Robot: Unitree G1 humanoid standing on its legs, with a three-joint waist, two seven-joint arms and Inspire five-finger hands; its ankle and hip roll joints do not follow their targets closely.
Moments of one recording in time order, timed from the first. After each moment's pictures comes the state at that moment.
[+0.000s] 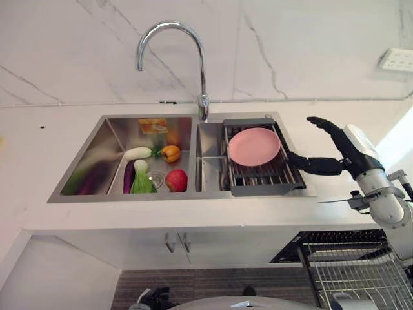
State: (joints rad) left arm 0.05 0.17 -0.13 1.25 0.05 -0.01 -0.04; right arm -0.08 -0.90 0.05 0.08 -0.21 -0.16 -0.03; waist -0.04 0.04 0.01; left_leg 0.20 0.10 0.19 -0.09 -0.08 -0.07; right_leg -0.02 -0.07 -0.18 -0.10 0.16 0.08
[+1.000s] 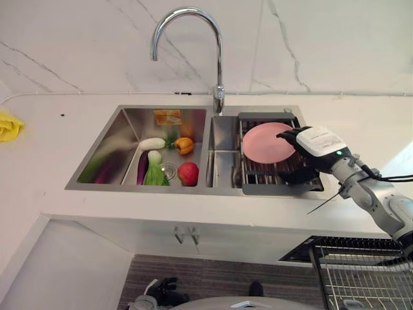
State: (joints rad) left arm 0.02 0.16 -0.13 1.24 0.03 -0.03 -0.04; right arm -0.30 -0.98 0.34 0.19 -0.72 -0.17 -0.10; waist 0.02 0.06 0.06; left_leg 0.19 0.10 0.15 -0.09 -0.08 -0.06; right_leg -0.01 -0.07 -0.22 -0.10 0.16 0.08
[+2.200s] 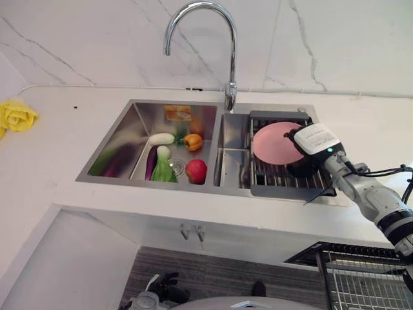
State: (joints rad) left arm 0.02 0.16 -0.17 1.21 0.03 -0.03 -0.02; right arm -0.50 -0.90 0.54 0.47 -0.94 -0.08 -0.21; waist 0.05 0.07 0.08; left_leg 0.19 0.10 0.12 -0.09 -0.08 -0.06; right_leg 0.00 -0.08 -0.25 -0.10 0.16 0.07
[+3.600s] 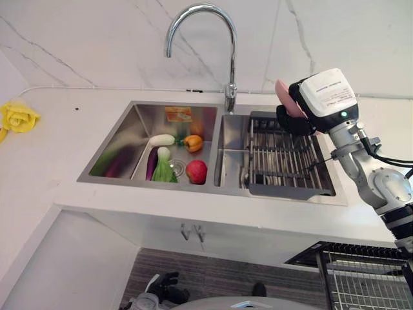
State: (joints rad) left arm 0.06 0.18 -0.21 1.13 0.01 -0.03 -0.01; right arm -0.50 -0.89 0.31 0.13 -0.90 -0.01 -0.32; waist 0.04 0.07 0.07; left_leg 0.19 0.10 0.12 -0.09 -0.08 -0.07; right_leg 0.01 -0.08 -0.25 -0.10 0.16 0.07
